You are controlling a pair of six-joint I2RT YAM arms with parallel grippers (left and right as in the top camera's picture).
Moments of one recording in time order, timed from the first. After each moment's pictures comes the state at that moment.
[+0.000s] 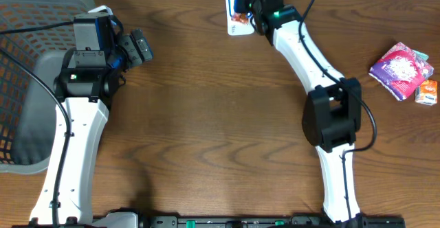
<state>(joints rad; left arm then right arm) 0.00 1.41 1.31 -0.65 -0.03 -0.36 0.35 2.38 2.13 -0.30 0.02 0.37</state>
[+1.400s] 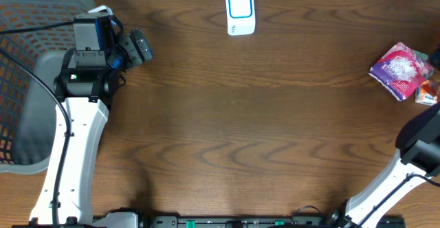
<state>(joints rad) 0.00 1.41 1.31 -0.65 -0.03 -0.36 -0.54 2.20 2.14 -1.21 0.49 0.38</state>
